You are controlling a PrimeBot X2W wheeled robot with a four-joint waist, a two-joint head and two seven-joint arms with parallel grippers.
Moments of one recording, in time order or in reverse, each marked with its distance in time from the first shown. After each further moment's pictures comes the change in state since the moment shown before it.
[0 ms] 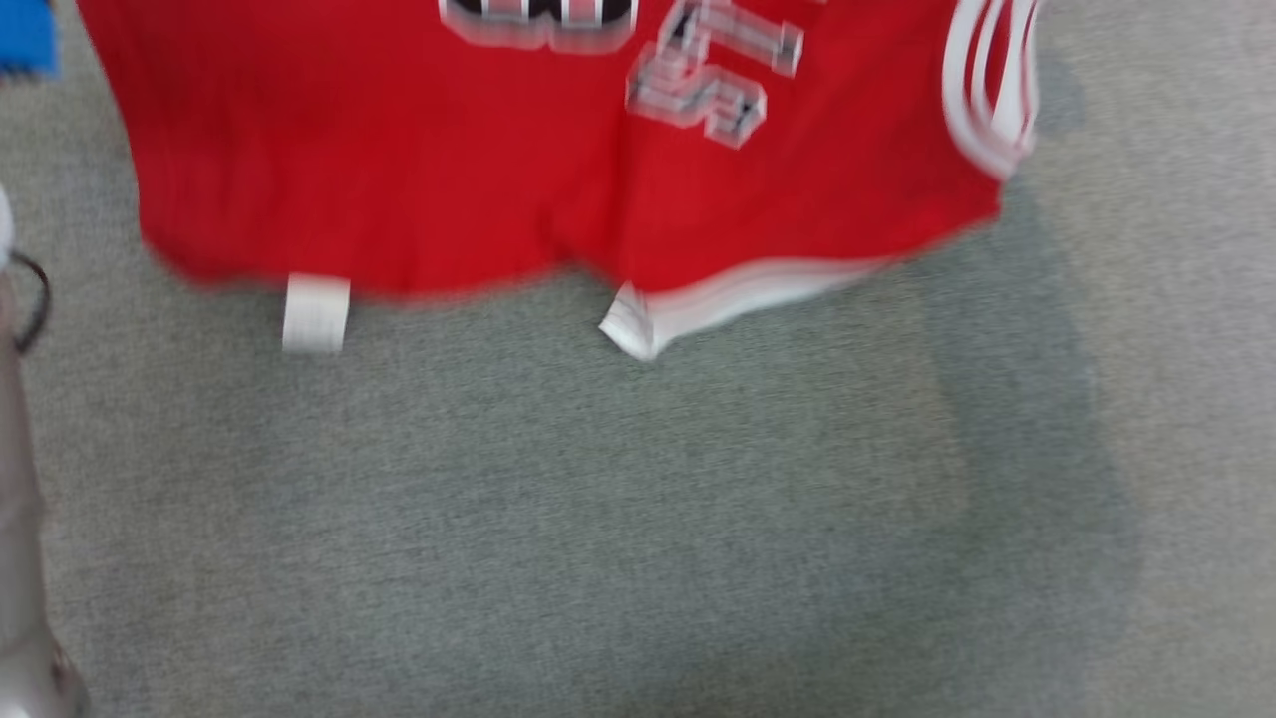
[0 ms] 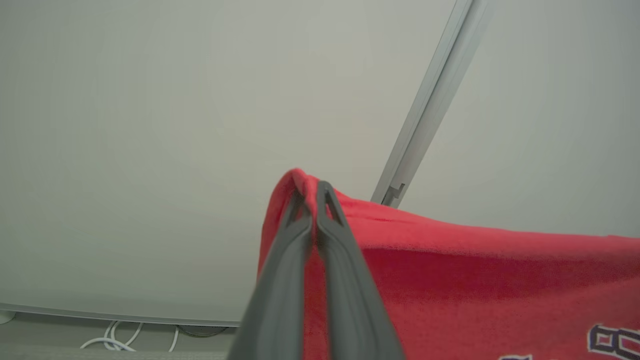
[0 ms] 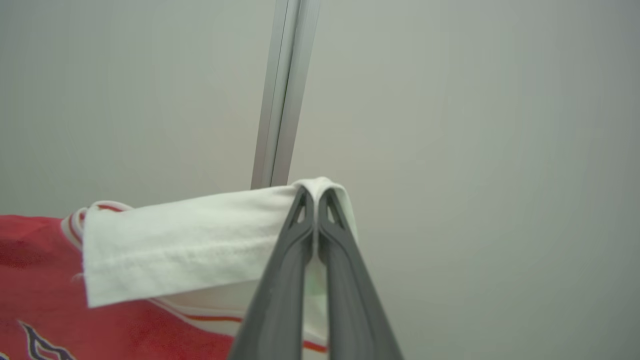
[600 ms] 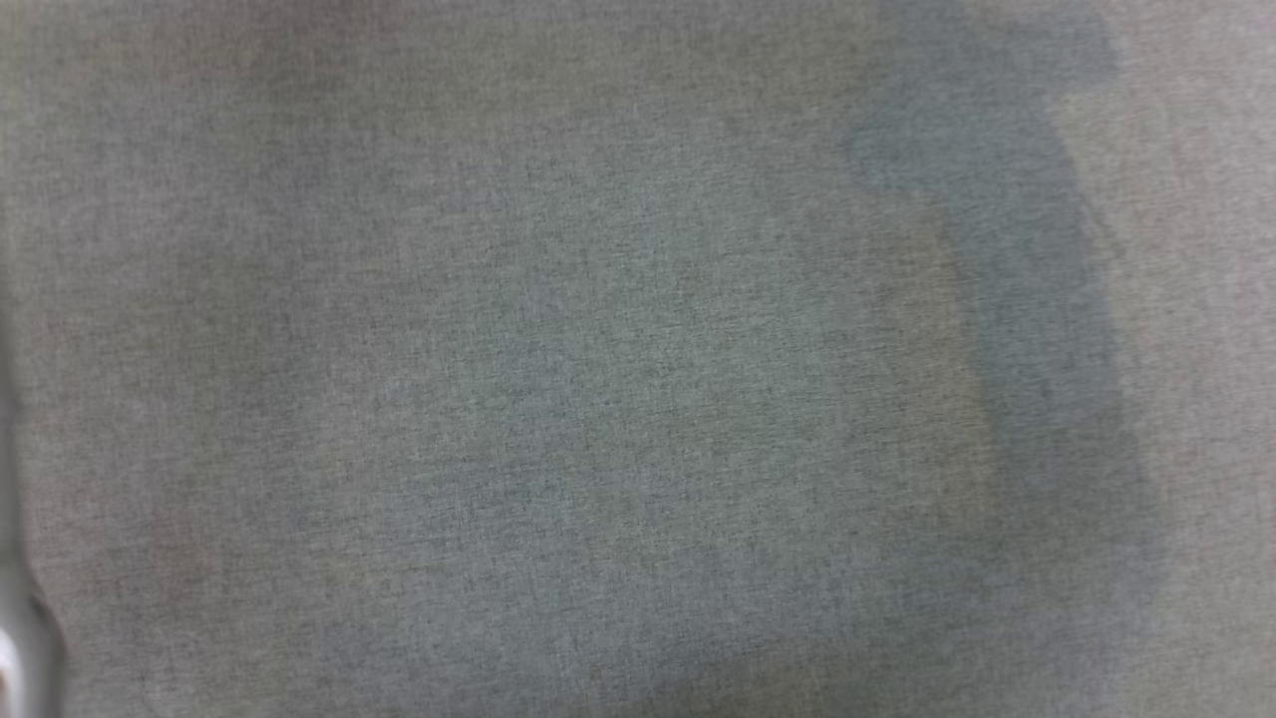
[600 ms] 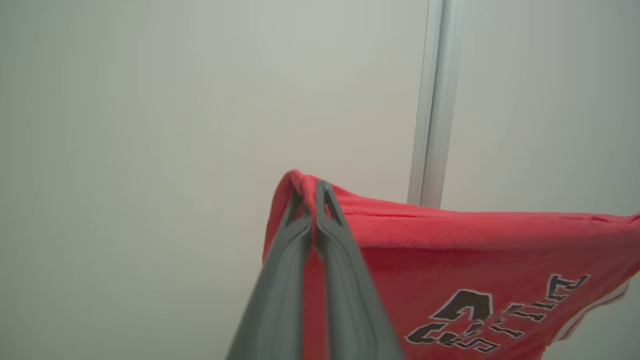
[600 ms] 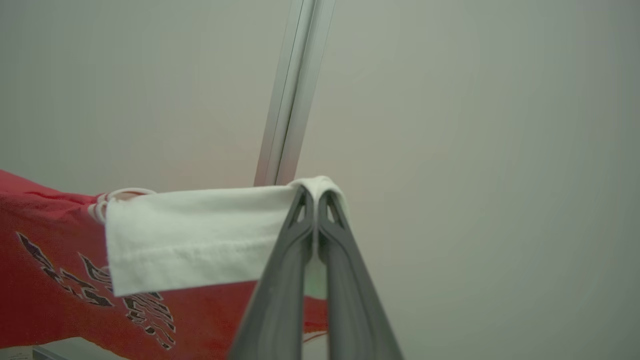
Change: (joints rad) left arm -0.266 0.020 -0.079 0.266 0.140 -0.118 -0.360; right arm -0.195 -0.035 0.040 0.239 -0.064 0.000 -0.314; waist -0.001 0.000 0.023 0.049
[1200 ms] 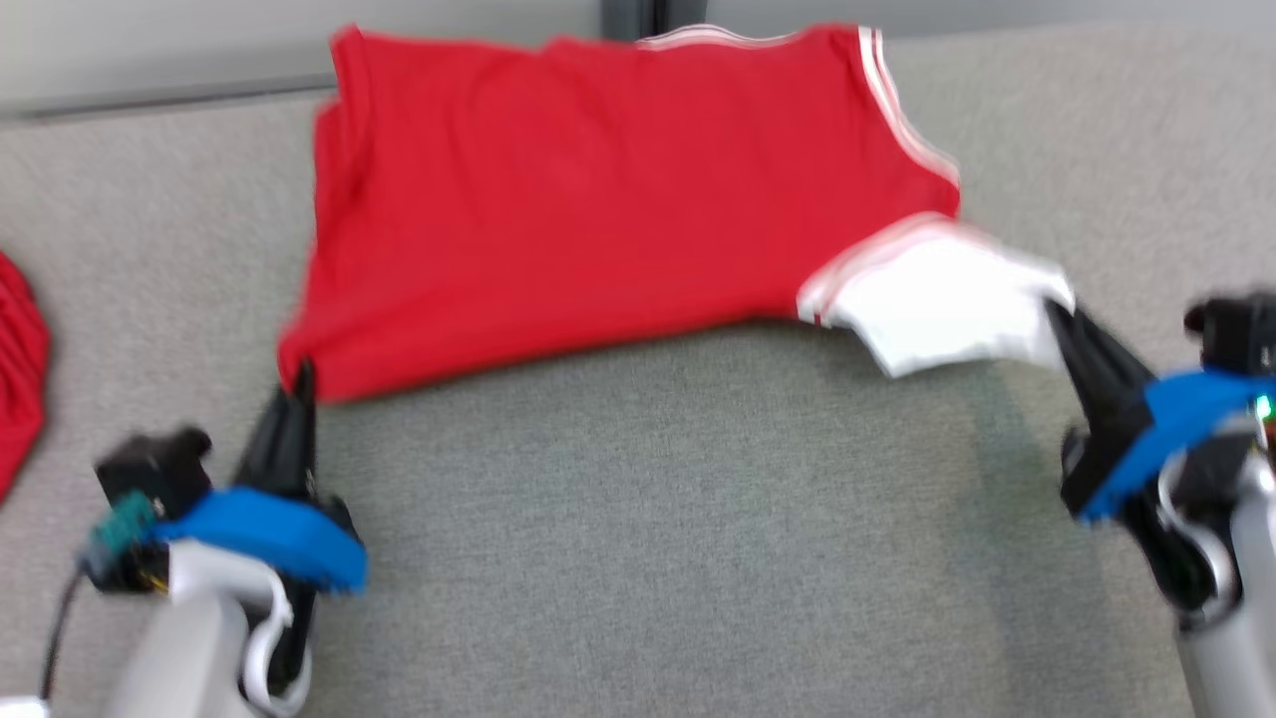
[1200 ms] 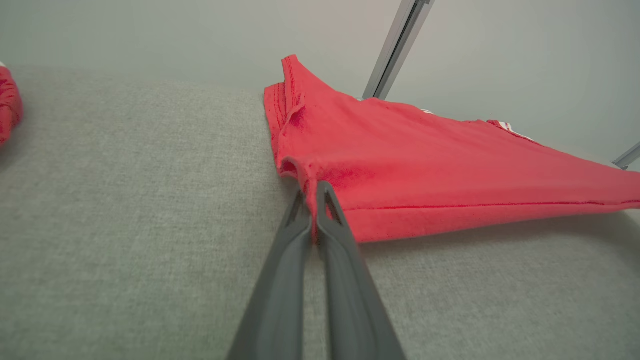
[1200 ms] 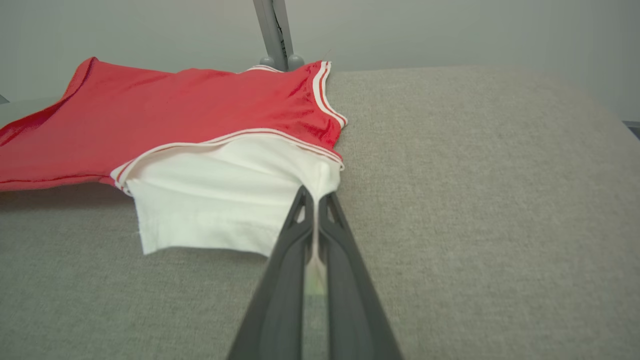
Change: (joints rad) left arm 0.758 -0.087 -0.096 0.190 -0.104 -0.023 -0.023; right arm 0.914 0.044 -0.082 -0.174 0.201 0.000 0.427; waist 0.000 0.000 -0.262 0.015
